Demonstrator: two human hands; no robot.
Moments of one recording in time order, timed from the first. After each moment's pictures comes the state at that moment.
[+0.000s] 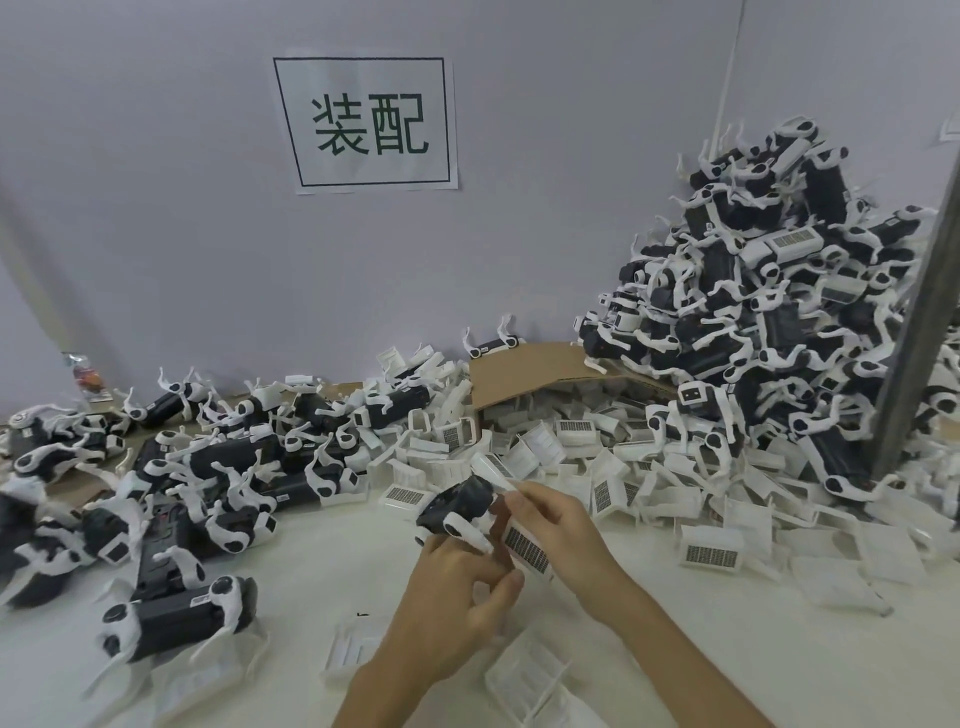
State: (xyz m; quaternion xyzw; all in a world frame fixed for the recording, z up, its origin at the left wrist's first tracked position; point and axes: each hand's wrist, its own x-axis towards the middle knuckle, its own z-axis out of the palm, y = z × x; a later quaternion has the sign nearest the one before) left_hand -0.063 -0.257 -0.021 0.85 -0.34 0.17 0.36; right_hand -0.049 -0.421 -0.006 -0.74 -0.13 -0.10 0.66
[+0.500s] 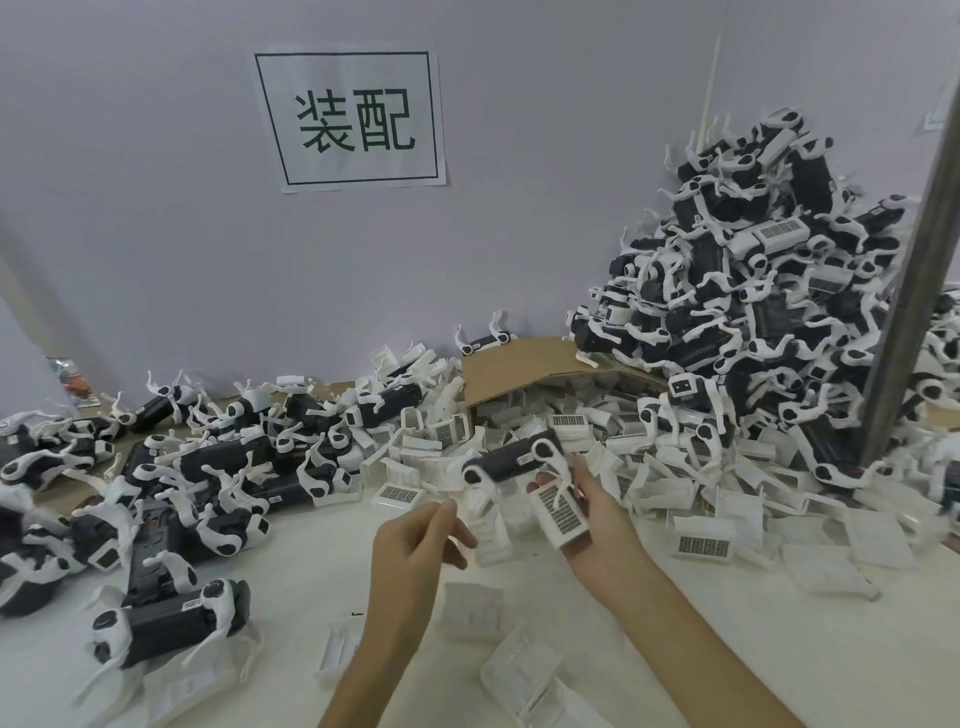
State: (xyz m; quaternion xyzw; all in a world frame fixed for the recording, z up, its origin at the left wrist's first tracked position) left_hand -0.061 -0.252 -0.001 0.71 -0.12 0.13 0.68; right_hand -0.042 -0.438 0.002 -0.41 0.13 -0.06 0.90
